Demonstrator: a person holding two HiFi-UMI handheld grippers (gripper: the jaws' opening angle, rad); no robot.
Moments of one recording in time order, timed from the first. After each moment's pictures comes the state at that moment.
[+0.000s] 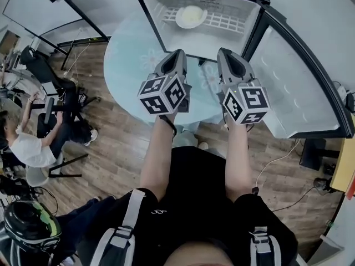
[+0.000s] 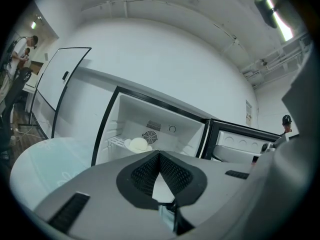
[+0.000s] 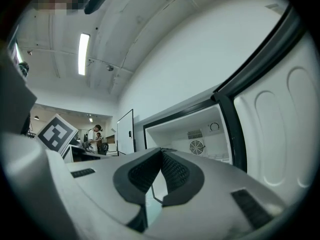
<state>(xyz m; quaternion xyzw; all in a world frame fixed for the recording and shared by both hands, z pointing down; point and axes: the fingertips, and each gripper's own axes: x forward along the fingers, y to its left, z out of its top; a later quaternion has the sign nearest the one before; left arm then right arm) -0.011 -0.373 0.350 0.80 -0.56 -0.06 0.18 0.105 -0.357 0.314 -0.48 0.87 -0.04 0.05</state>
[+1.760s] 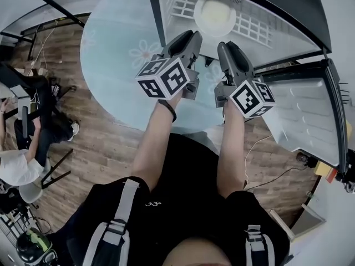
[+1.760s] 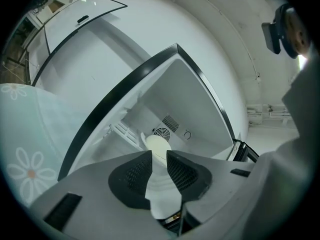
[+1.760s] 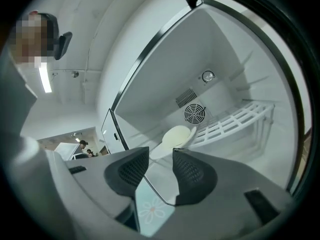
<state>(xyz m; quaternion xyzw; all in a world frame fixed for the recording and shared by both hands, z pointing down) -0.058 -0.531 0.408 0.82 -0.44 -0.15 0.33 0.032 -0.501 0.399 -0.51 0.83 -0.23 0.09</state>
